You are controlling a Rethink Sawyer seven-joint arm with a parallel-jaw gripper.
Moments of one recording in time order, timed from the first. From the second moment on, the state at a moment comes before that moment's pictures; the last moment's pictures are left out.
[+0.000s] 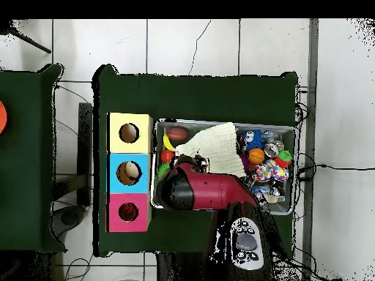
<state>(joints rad) -0.17 -0.67 -0.07 1.77 -0.22 0.19 1.75</state>
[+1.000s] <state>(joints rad) -0.20 -0.67 -0.02 1.77 -0.22 0.19 1.75</state>
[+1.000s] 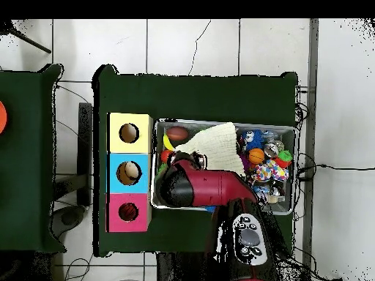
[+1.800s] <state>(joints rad) -0.20 -0.67 -0.02 1.76 -0.23 0.19 1.75</state>
